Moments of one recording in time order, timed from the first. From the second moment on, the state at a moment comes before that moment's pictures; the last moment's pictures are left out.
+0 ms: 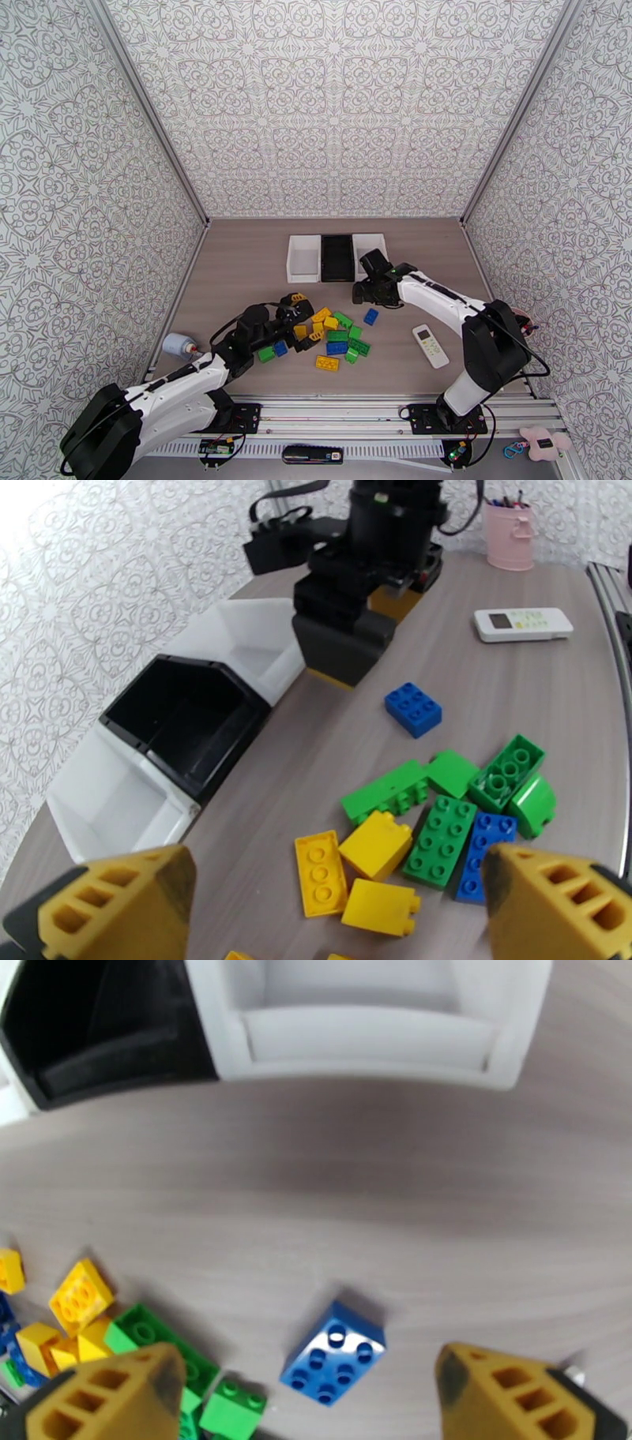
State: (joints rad) left arm -0.66 1.03 0.33 0.38 0.33 0.36; right arm 0.56 1.67 1.17 -0.73 0.08 0.56
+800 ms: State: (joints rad) left arm -0.67 1.05 0.38 0.24 0.38 0.43; right arm 0.56 1.84 1.17 -0.77 0.02 0.61
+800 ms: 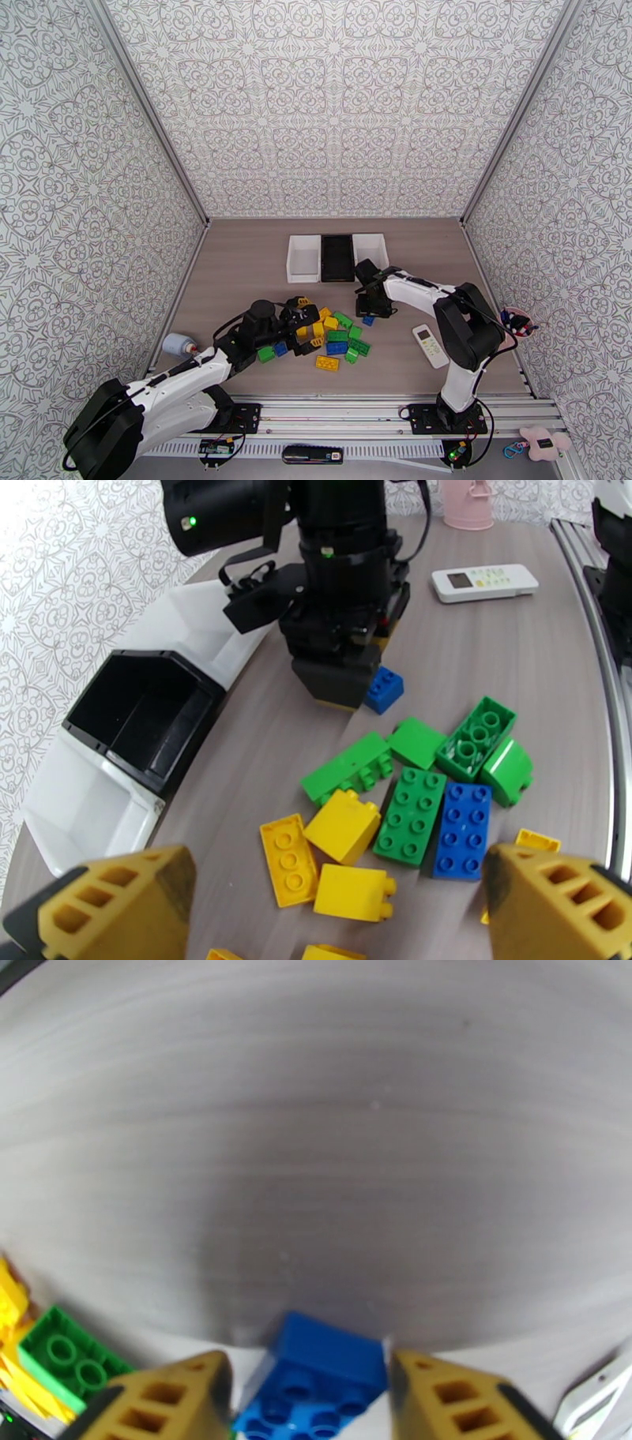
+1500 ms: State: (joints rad) left arm -0.67 1.07 0.39 0.28 0.34 0.41; right arm 0.55 1.76 1.24 -0.77 0.07 0.58
